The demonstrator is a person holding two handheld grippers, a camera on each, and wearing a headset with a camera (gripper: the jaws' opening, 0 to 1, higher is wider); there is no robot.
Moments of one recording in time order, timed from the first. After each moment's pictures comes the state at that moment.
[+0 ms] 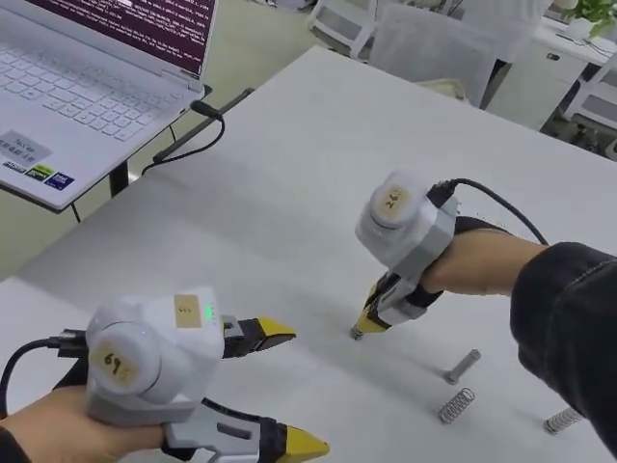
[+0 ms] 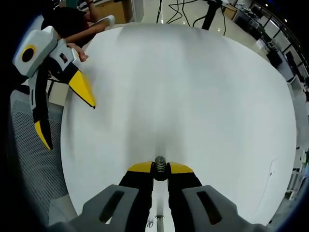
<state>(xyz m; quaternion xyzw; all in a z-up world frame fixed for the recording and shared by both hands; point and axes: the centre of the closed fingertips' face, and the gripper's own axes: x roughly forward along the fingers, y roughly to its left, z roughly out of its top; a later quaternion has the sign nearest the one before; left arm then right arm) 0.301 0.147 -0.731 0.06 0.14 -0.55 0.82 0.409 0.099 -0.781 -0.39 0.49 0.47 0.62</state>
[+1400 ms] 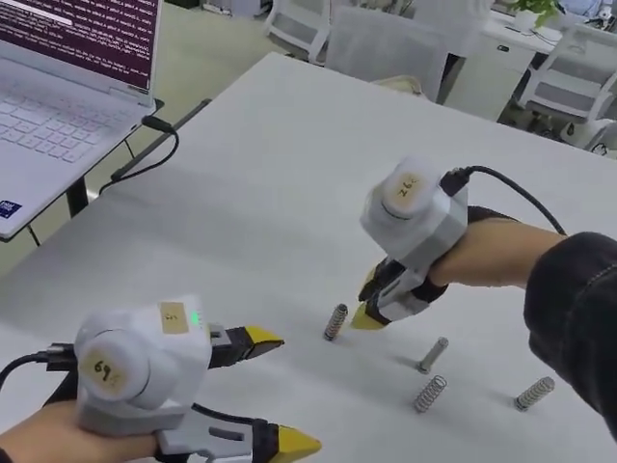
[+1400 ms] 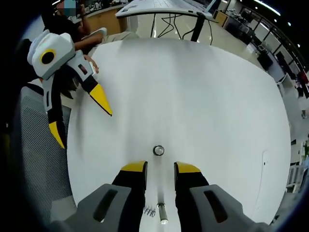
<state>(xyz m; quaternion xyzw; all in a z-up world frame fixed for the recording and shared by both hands) 0.305 0.126 -0.731 0.06 0.15 -0.57 0.81 0.399 0.075 -0.738 -0.36 0.45 0.47 0.67</state>
